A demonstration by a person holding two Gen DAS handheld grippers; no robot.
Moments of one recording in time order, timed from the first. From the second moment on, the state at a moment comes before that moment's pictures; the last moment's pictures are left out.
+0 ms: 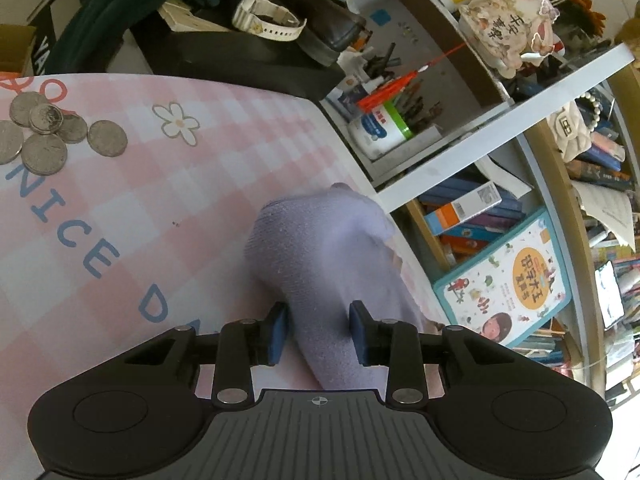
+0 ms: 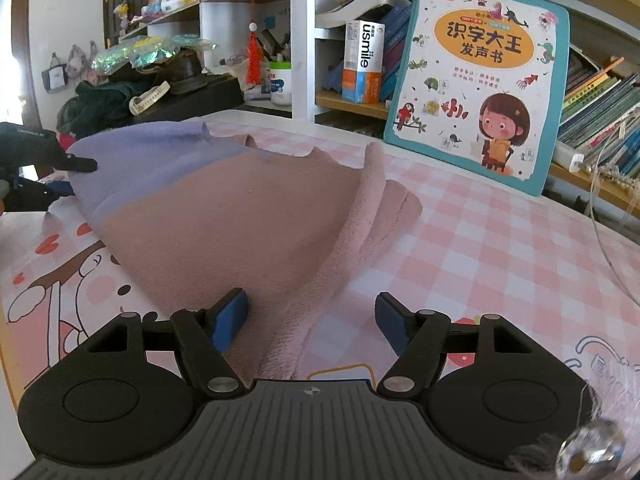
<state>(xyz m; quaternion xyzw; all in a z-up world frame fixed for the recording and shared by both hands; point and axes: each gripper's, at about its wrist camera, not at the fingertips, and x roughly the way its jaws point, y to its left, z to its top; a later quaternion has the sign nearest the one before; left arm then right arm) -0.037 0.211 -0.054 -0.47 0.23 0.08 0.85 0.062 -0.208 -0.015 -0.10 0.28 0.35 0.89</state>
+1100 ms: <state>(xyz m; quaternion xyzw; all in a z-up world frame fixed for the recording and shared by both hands) -0.042 0.215 -0.061 -0.48 0.22 0.08 0.85 0.068 -0.212 -0.015 -0.08 0.30 0.36 0.88</state>
